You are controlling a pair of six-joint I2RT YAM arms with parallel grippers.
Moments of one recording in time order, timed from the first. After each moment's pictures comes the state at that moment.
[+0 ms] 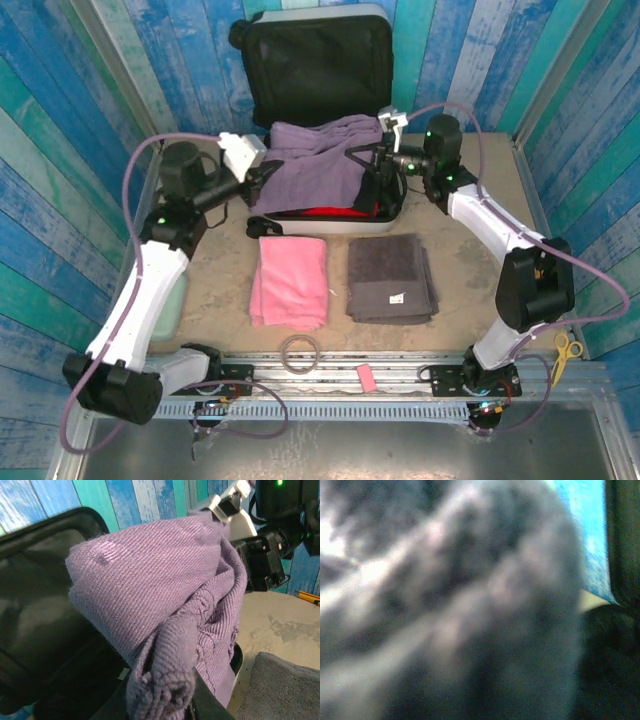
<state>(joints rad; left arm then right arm) -0.24 1.16 1.17 -0.16 0.61 0.29 0.30 1.68 1.33 0.23 -0.96 0.27</state>
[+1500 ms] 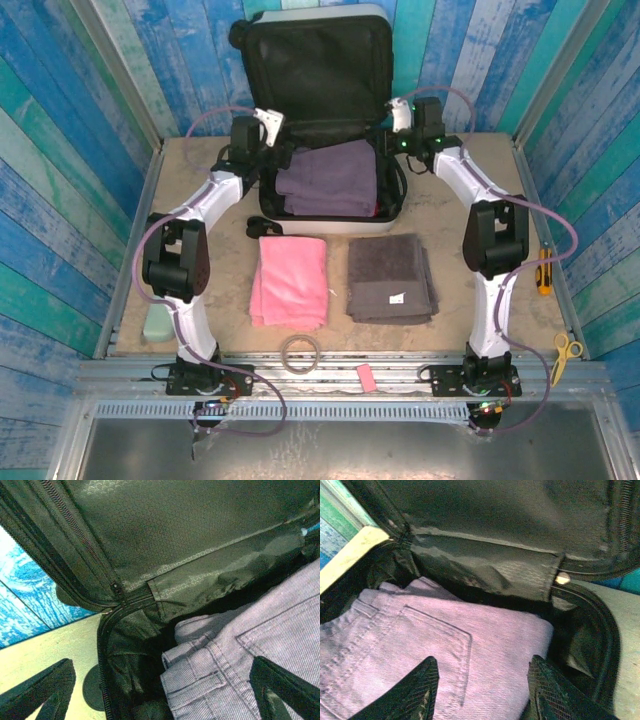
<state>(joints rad) -0.23 1.90 1.48 0.00 0.06 0.13 0.24 2.14 1.86 -0.28 -0.43 0.07</state>
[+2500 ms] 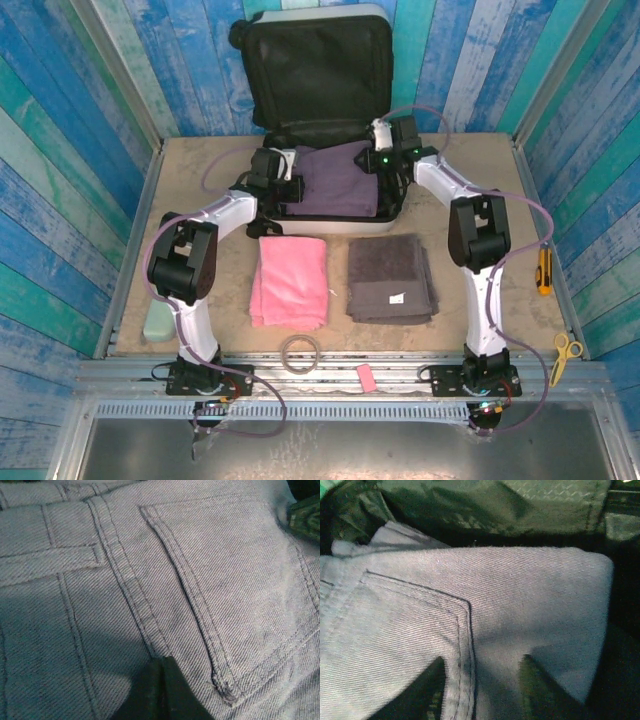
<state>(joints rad) -0.32 1.90 1.27 -0.04 0.23 -0.24 0.29 2.24 1.85 -0.32 -0.38 0.14</state>
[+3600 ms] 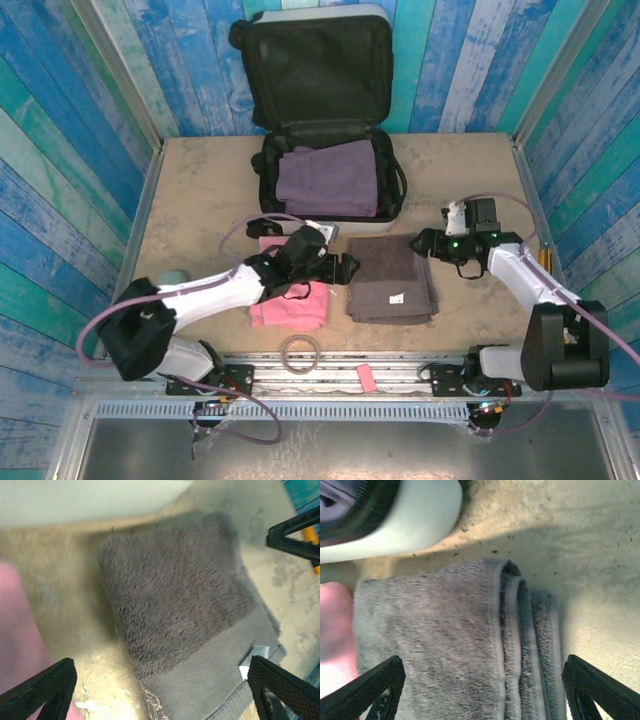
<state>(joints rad) -0.87 1.42 0.77 -0.04 0.07 -0.66 0.06 1.32 0.74 -0.46 -0.44 0.27</state>
